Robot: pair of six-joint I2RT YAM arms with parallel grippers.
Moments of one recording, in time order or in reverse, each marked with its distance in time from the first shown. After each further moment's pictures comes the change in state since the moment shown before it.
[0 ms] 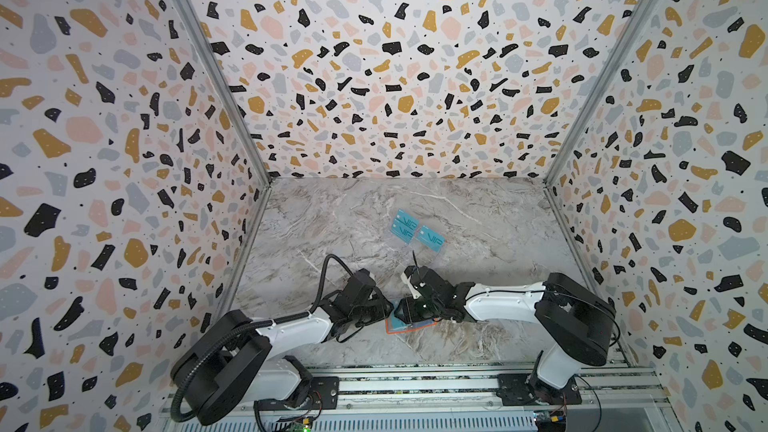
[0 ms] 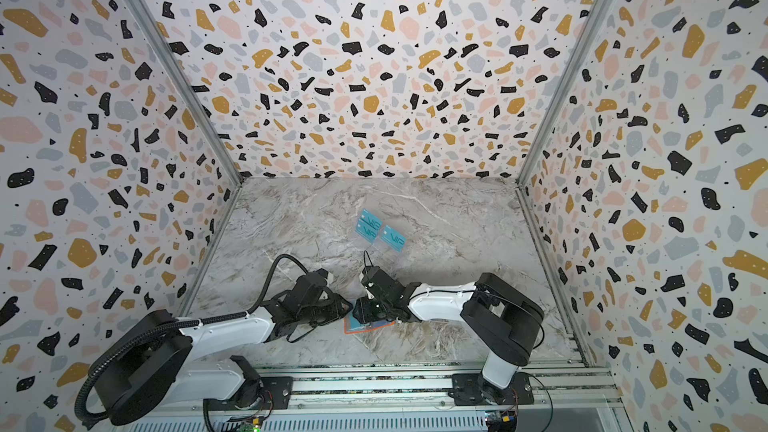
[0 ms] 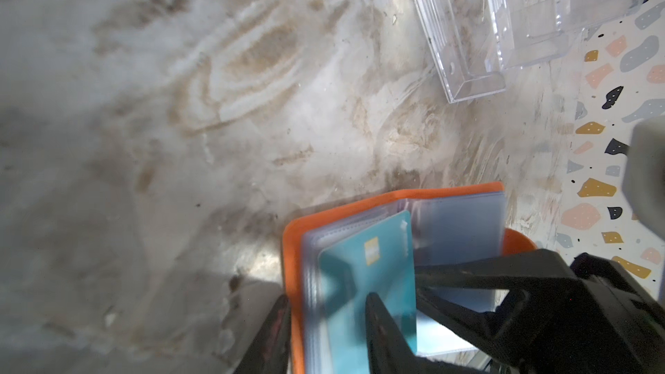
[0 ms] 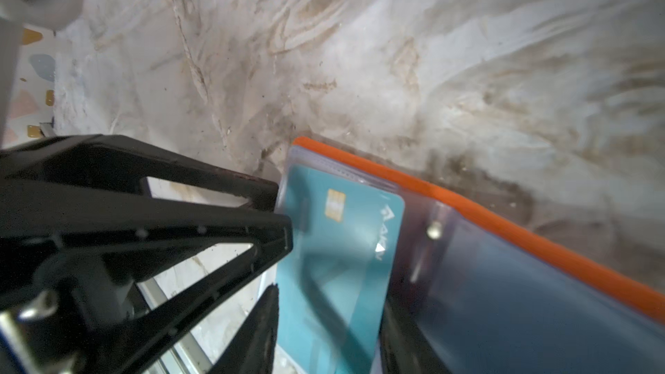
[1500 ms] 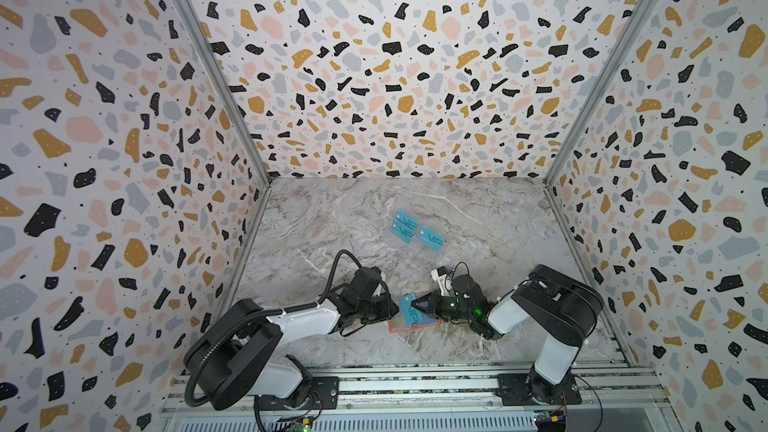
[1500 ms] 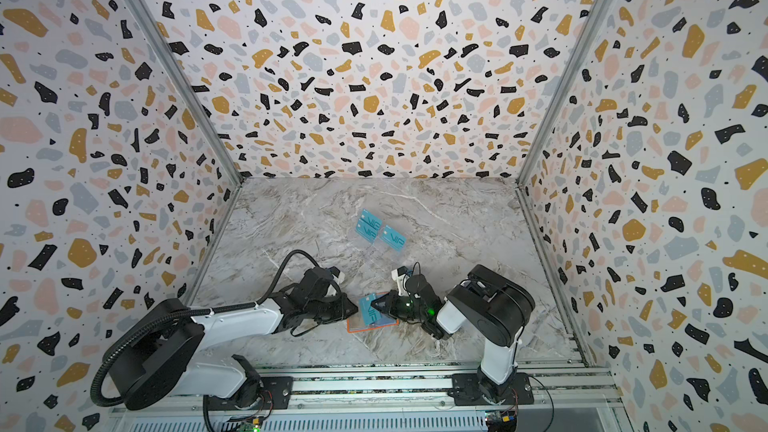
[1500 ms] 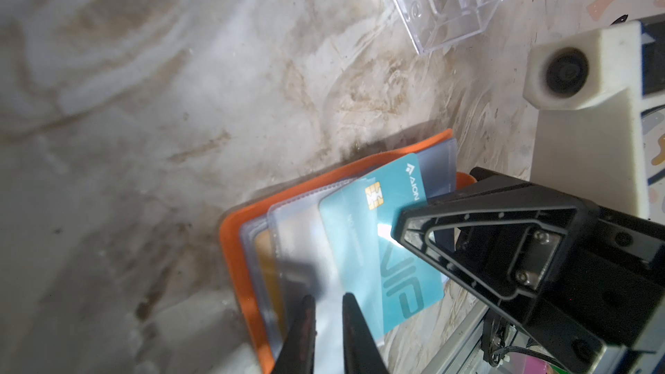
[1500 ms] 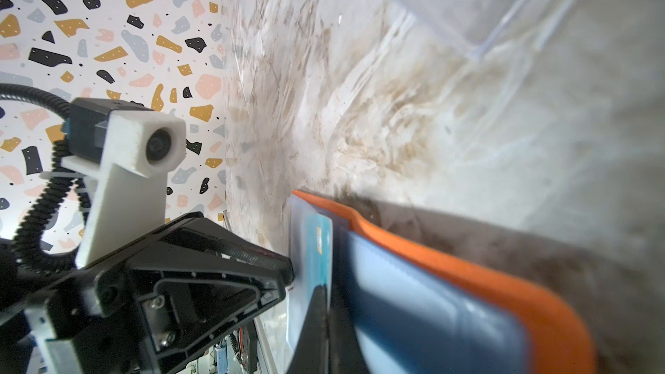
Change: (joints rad) left arm -0.003 0.081 0.081 -0.050 0.110 0.107; right arm -0.218 0.101 -0.459 1.000 -0.211 0.407
